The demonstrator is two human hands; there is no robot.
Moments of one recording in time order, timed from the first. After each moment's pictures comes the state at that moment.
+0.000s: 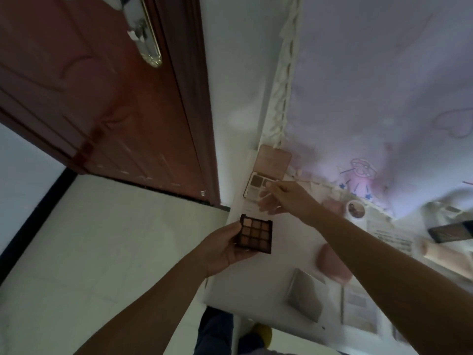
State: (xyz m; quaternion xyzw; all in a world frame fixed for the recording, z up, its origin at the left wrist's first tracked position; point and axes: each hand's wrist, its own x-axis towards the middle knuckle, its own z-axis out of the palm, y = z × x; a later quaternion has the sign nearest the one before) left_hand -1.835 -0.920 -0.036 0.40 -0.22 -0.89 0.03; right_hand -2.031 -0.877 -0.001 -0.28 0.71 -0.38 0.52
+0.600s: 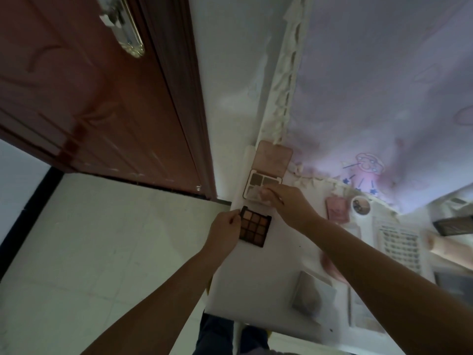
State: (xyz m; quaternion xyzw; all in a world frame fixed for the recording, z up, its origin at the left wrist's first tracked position) left_hand -1.861 -0.942 -0.056 0.47 -0.65 -0.59 0.06; right_hand -2.028 -0.877 -0.031 -0.51 0.77 -0.24 0.29
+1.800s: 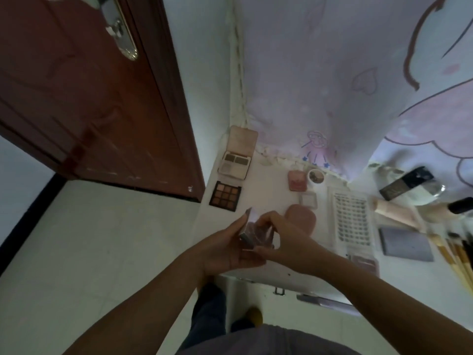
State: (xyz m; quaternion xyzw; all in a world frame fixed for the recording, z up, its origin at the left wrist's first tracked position) left_hand -1.829 -0.817 0.009 0.35 -0.31 -0.88 -0.10; right_hand -1.966 -0.702 0.026 -0.50 0.76 -0.22 0.36
